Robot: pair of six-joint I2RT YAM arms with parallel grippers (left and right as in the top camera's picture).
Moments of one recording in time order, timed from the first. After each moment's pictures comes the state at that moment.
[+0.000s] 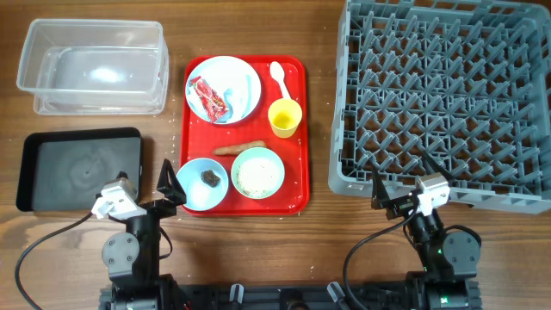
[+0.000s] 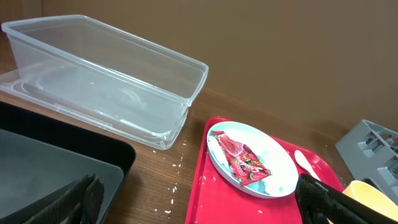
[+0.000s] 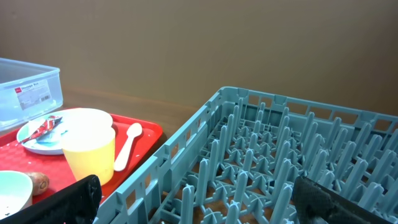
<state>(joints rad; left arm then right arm) 0.12 0.01 0.04 -0.13 0.01 -0.34 0.02 0.01 0.01 0.02 -0.24 -0.07</state>
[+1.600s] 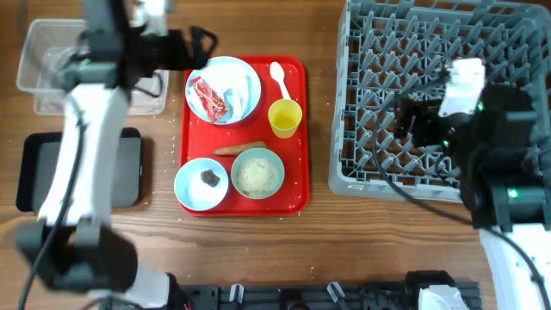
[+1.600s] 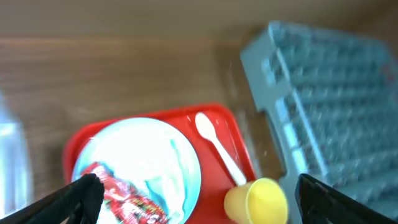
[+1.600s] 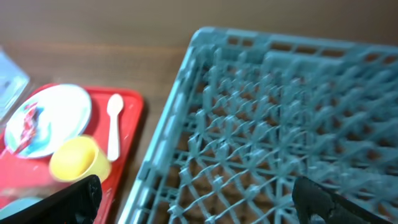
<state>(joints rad) -0.02 1.71 1.59 -0.65 0.50 -0.03 0.02 1.04 1.09 -0.64 -0.15 -0.02</state>
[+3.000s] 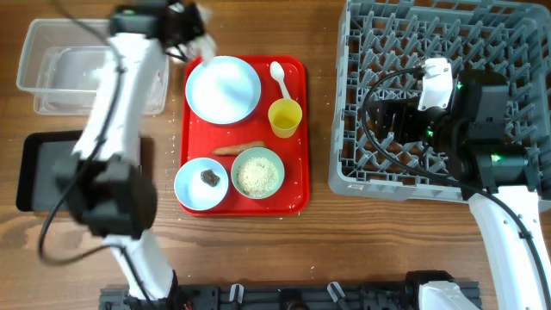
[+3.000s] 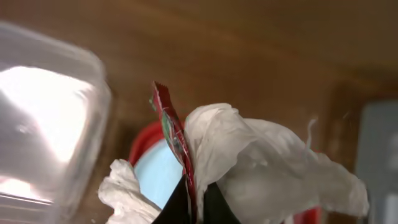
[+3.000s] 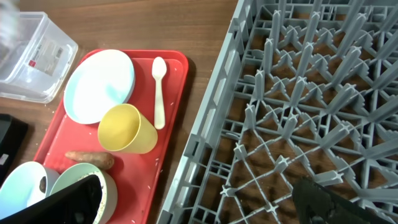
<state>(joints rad) -0.09 2.01 1.98 -0.85 0.00 -0.38 0.02 1.17 1.09 -0.67 -0.34 0.04</state>
